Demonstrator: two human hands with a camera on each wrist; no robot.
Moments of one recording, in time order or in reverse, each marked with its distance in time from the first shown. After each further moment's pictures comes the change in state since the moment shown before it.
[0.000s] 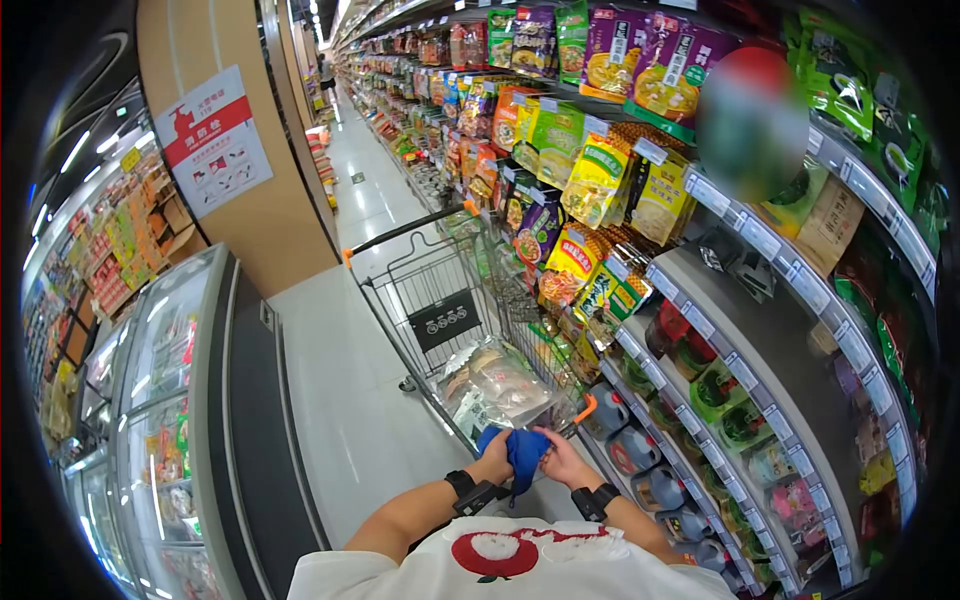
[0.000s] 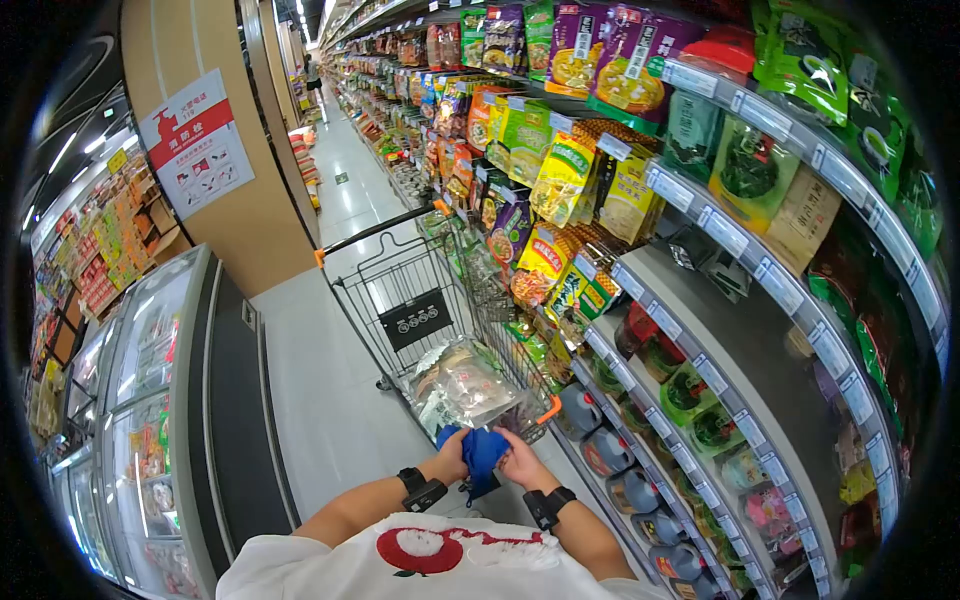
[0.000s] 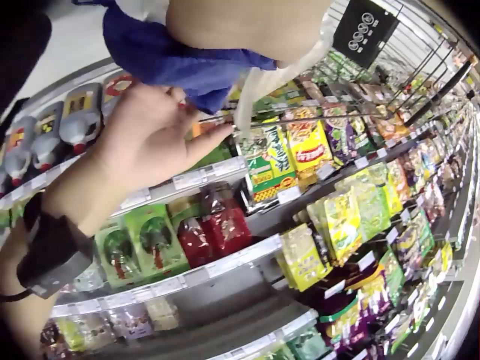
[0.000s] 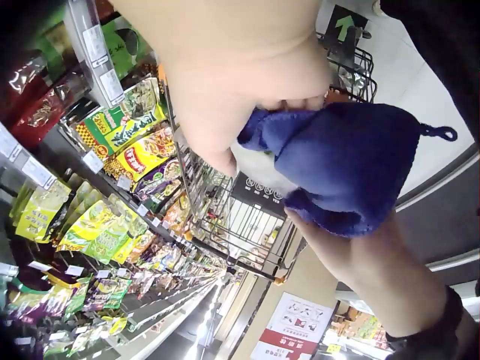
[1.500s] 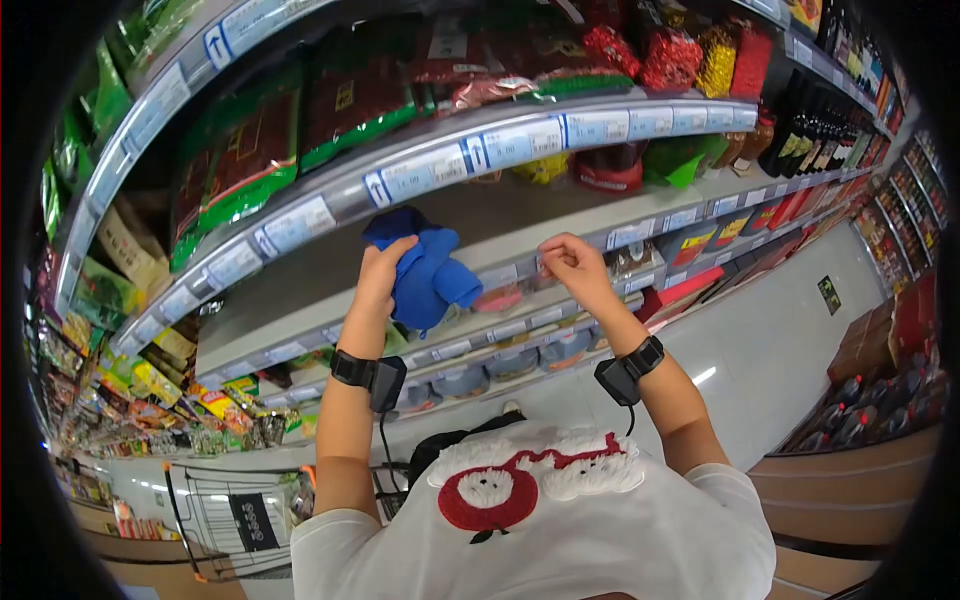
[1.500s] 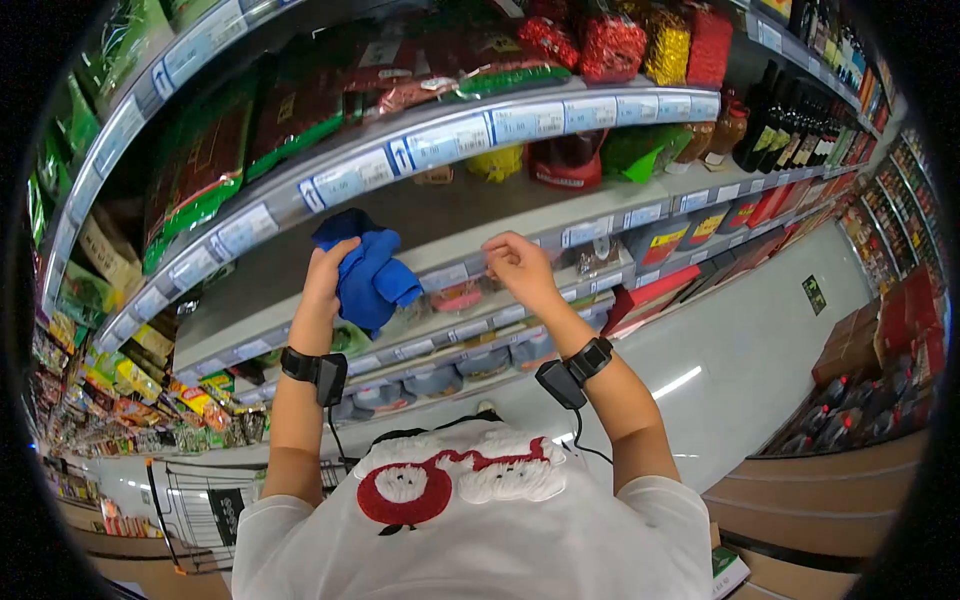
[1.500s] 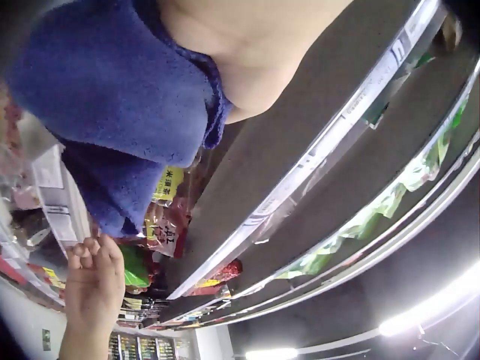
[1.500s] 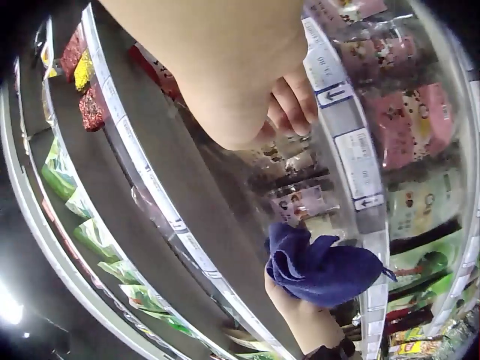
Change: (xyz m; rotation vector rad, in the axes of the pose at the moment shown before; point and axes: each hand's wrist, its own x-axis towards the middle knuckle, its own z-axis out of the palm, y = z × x) left_hand -0.075 -0.393 0.516 1.164 -1.103 0.126; right_hand -0.629 -0.142 -0.209 -0.484 1.046 -1.520
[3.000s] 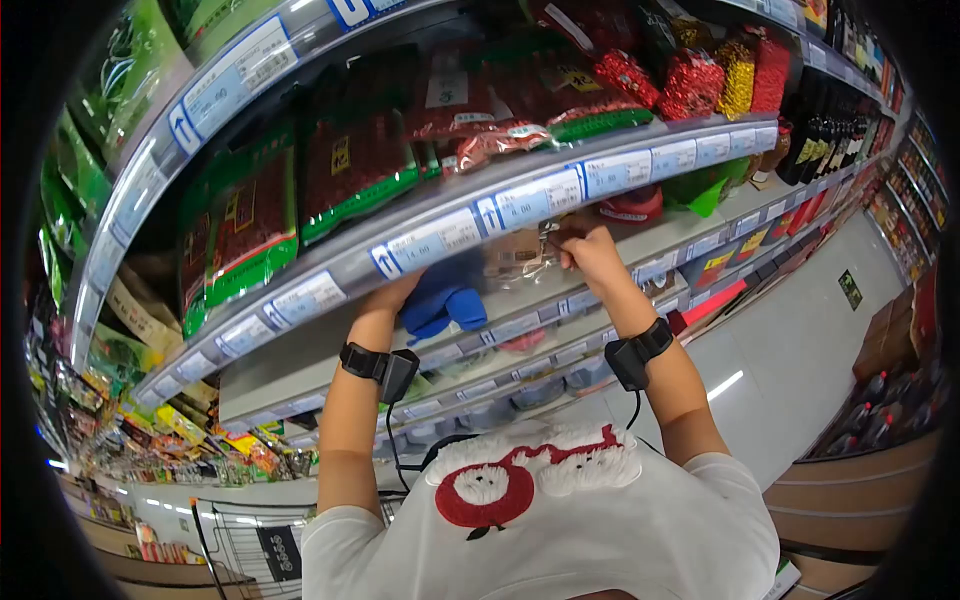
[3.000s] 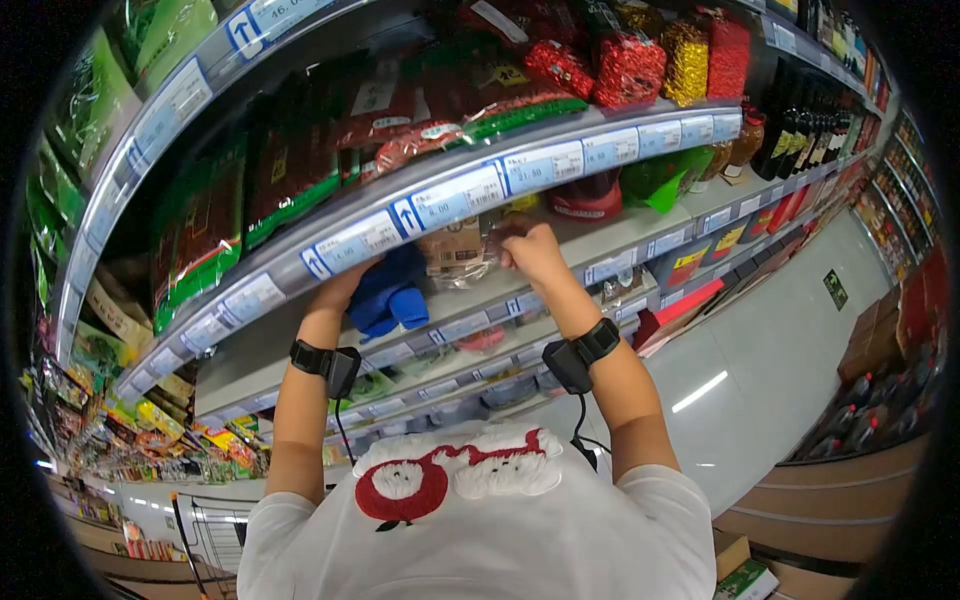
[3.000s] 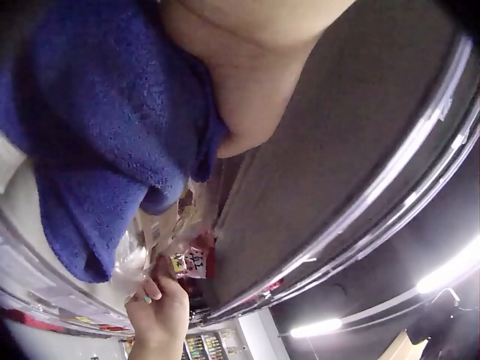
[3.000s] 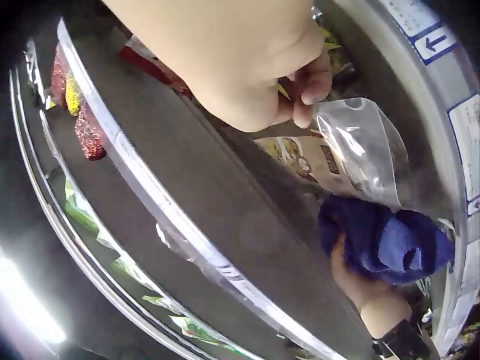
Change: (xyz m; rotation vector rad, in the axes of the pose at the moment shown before) left_hand 0.097 -0.006 -0.028 0.621 -0.001 0.257; right_hand 0.090 -0.022 0.002 0.105 0.127 0.129
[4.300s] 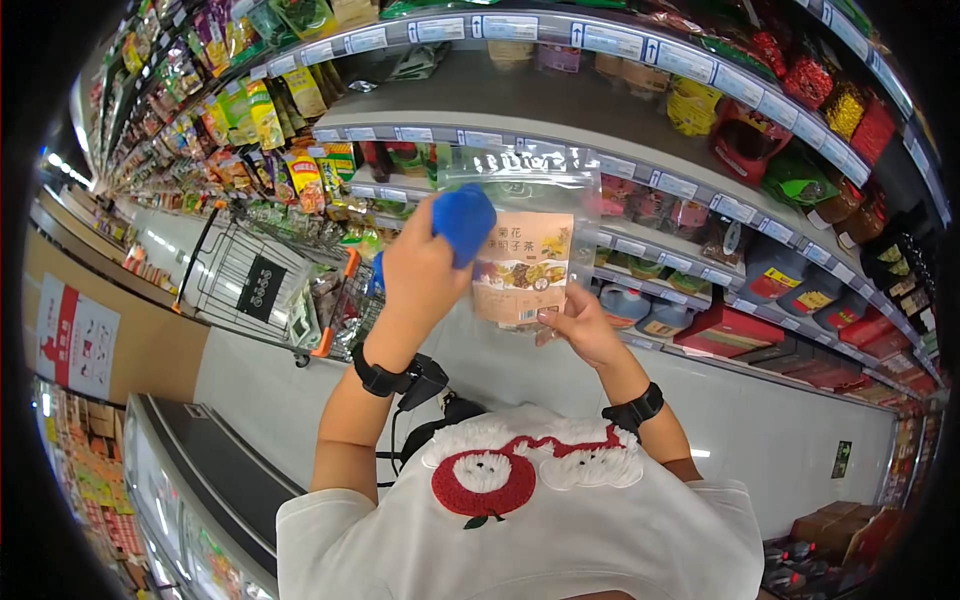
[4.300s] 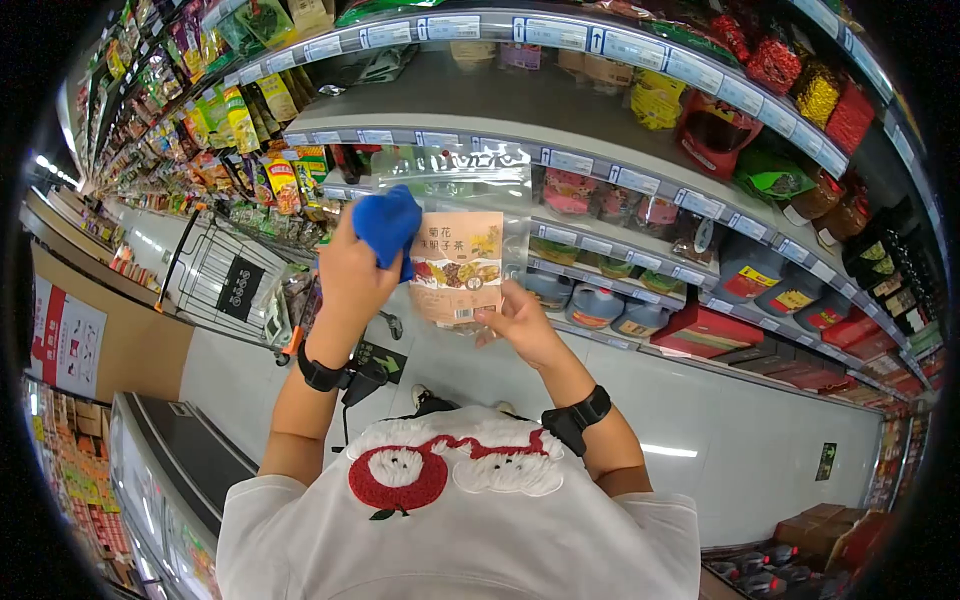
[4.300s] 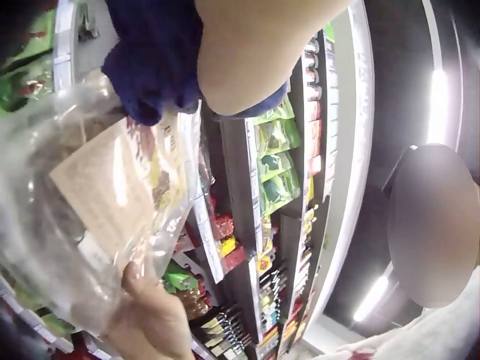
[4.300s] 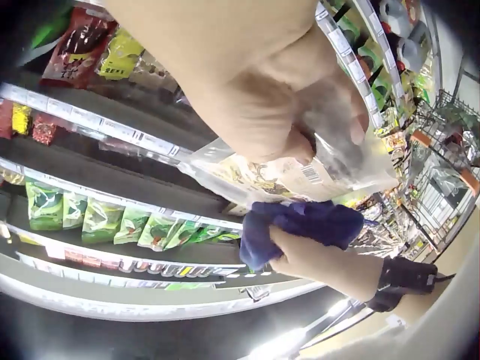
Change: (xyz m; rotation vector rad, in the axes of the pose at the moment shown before) left_hand -0.409 0.152 0.050 1.009 0.632 0.235; right_hand -0.325 0.039 0.025 0.272 -0.881 0.417
